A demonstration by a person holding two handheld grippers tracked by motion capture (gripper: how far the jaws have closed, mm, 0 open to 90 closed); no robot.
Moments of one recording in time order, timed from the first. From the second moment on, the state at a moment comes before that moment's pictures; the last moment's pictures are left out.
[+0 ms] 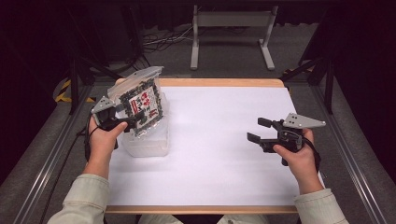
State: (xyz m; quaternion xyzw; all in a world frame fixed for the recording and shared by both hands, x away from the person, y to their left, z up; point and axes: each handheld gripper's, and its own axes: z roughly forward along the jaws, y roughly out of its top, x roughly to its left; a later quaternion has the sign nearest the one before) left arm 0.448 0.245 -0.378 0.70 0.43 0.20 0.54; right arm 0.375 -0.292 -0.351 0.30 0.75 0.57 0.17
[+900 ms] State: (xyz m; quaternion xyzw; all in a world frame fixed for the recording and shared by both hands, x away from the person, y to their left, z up) left arm 0.341 0.268 -0.360 0.74 0.36 0.21 0.53; right arm 0.362 -0.316 -0.354 0.31 0.75 0.55 0.21
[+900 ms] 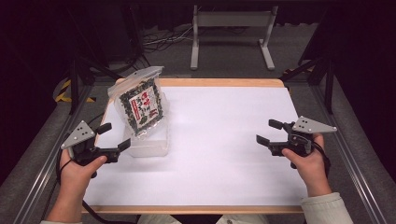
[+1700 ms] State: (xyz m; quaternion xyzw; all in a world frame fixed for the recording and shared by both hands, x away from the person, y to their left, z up) left arm 0.324 0.275 -0.439 0.77 0.38 0.16 0.48; right arm 0.334 -0.365 -0.408 0.37 0.74 0.52 0.22
